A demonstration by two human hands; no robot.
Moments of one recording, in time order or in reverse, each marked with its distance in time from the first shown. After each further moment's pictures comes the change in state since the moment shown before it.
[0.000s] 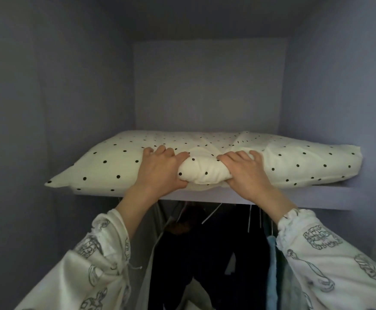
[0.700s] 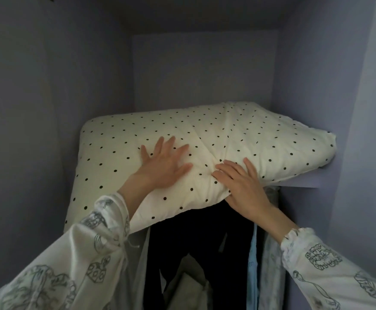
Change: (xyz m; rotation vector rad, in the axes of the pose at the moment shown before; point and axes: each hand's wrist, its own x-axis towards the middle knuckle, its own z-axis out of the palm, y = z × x) left_hand -0.033 0.037 -0.021 -0.231 -0.349 -0.112; right_hand -0.102 -0.007 -0.030 0.018 -0.059 -0.125
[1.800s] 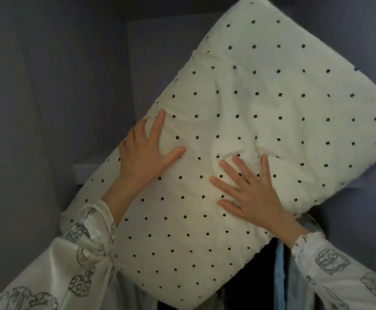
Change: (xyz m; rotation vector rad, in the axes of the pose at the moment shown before) left_hand 0.041 -0.070 0.012 -0.088 0.510 -0.128; right_hand 0.042 0.016 0.093 -0.377 0.395 -0.189
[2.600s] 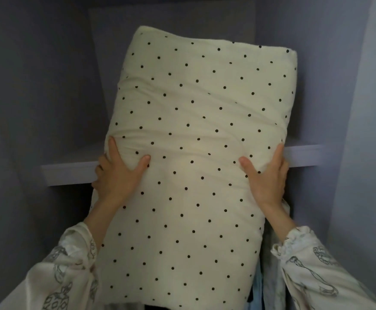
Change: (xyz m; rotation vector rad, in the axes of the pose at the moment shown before) left_hand -0.044 -0.008 0.030 -0.258 -0.166 -0.441; right_hand -0.029 0.020 -0.041 0.688 0.054 1.436
